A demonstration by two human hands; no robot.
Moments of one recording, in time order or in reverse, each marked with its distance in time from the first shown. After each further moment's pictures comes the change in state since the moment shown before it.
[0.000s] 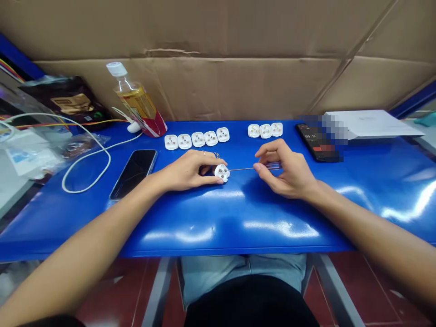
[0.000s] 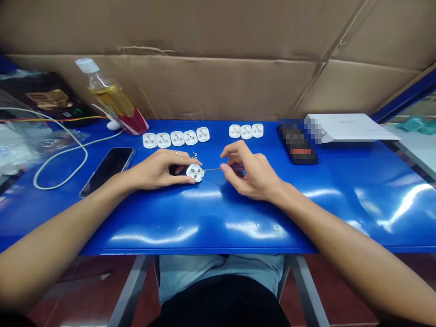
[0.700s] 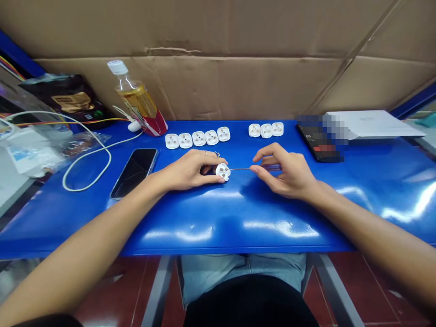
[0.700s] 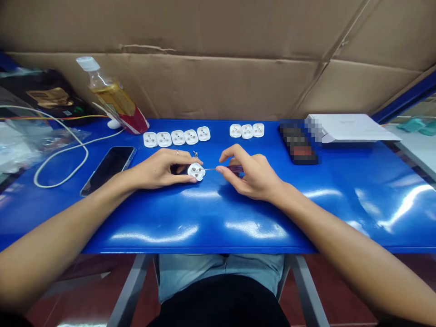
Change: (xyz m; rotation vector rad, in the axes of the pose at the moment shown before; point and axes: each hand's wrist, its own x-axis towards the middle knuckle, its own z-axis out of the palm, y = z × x) left_hand 0.001 0.001 0.001 -0.012 0.000 0.026; right_hand -0.002 0.000 0.002 -0.067 -0.027 0.002
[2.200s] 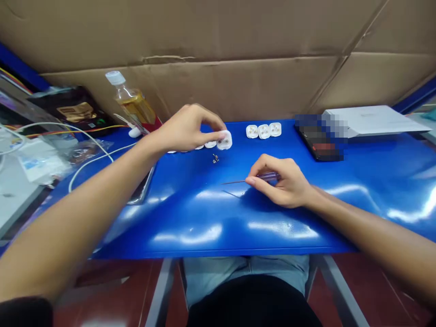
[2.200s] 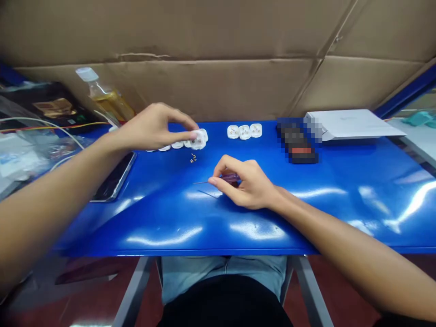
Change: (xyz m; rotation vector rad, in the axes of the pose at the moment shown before) left_hand 0.060 0.014 -0.064 0.154 0.123 -0.157; right_hand -0.001 -0.015 -0.004 0.333 -0.042 -0.028
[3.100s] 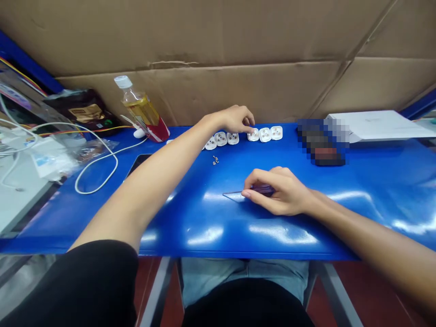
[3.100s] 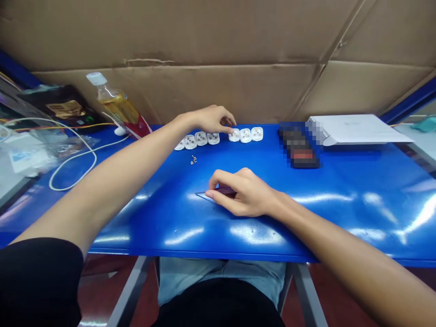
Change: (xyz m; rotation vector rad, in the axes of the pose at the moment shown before) left_hand 0.137 -0.044 0.055 0.139 -0.230 0.063; right_hand -0.002 0.001 -0.004 -0.040 -0.201 -0.092
